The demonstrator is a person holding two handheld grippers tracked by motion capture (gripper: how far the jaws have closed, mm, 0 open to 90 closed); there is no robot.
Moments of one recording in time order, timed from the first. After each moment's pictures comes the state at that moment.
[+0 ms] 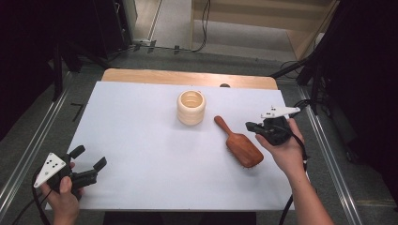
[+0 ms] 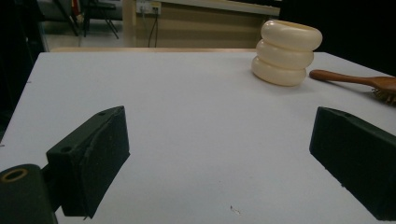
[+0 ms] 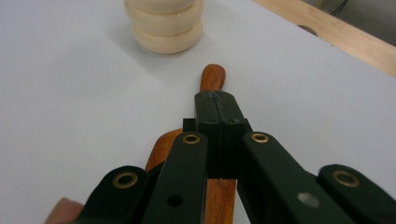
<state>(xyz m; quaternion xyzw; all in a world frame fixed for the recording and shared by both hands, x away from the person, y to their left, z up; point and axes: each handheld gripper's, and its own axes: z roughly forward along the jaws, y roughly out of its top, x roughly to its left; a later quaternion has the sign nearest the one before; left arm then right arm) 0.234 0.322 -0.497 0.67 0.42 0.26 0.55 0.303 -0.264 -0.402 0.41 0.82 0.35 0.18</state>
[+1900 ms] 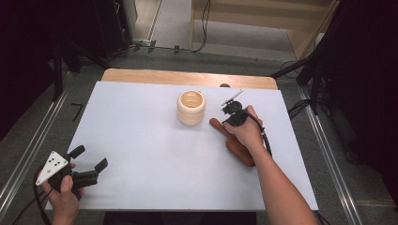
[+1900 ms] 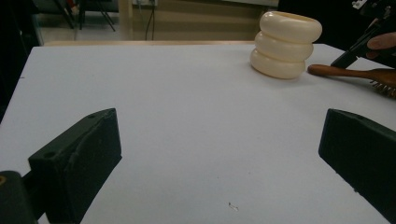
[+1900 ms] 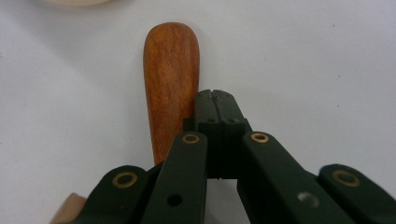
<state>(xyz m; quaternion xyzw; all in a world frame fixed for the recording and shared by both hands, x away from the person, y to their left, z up) 0.237 0.320 -0.496 0.68 0.42 0.25 0.55 0.416 -0.194 -0.477 0.49 0.85 0.17 0.08</state>
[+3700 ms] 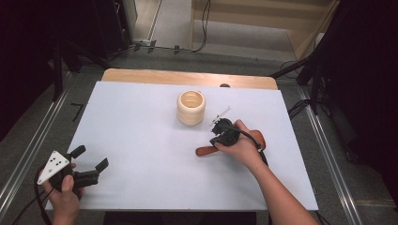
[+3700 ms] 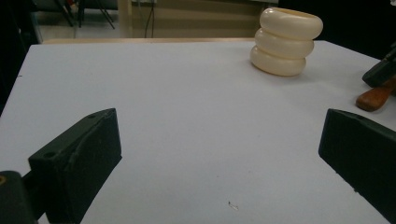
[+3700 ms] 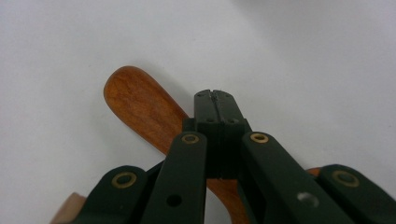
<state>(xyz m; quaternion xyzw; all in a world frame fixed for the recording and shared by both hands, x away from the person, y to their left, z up) 0.238 0.319 -0.496 0.69 0.42 0.25 0.54 0.349 -0.156 -0.469 0.38 0.90 0.20 0.05</state>
